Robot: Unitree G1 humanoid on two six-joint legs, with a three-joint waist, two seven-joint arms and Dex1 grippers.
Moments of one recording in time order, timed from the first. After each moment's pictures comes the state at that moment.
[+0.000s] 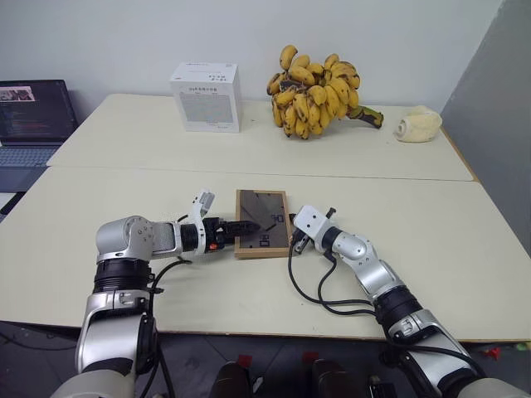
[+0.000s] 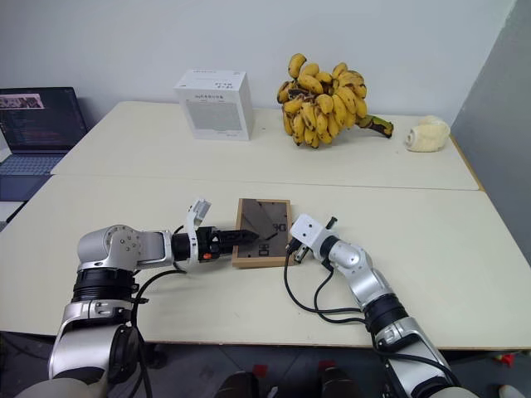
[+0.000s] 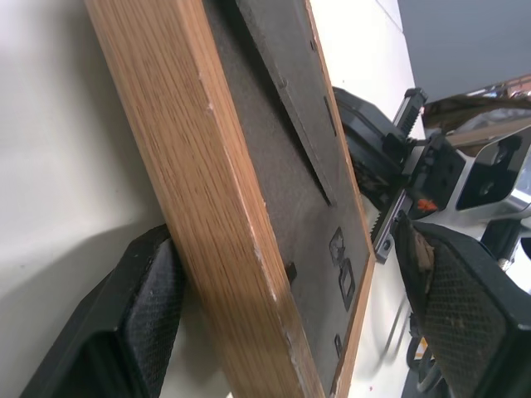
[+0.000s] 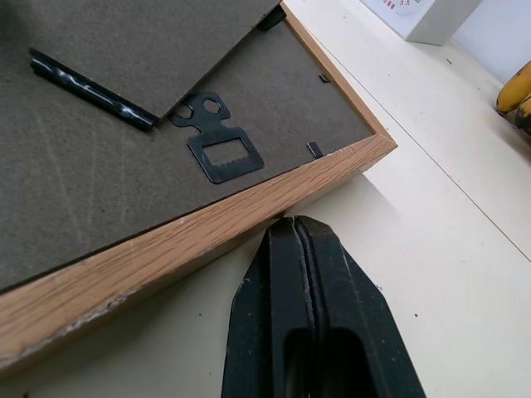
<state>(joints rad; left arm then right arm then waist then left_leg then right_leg) -0.72 0.48 0.21 0.41 -0.63 1.37 -0.76 -0.61 -0.16 0.29 0.52 -0.25 -0.11 0.43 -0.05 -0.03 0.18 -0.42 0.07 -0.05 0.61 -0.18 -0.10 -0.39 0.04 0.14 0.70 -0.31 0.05</state>
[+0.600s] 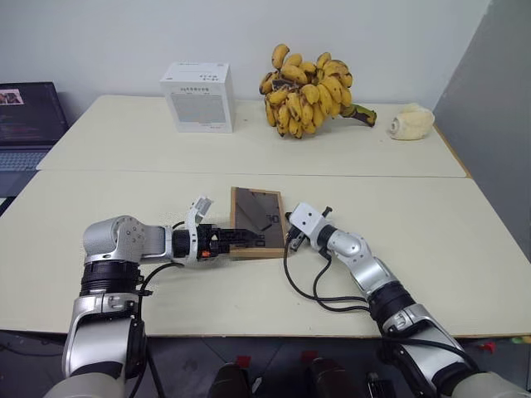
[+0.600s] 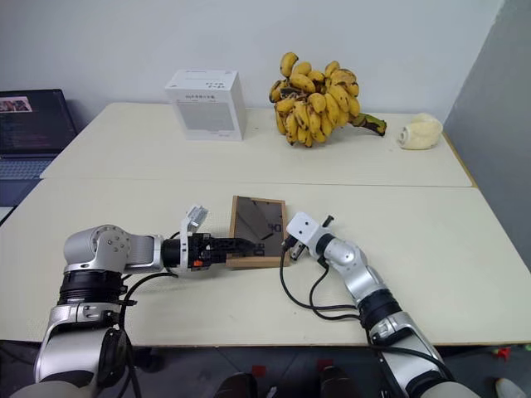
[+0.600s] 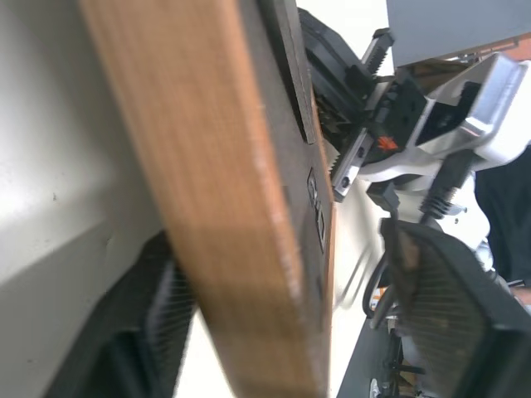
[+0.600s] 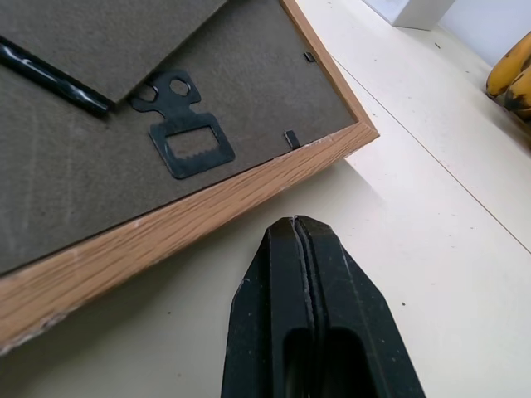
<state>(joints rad) -0.69 0.56 0.18 0.37 -0.69 1.49 -0.85 -0.66 -0.15 0.29 0.61 -0.25 -0.13 0.40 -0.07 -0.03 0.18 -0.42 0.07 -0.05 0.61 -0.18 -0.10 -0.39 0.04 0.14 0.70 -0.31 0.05</state>
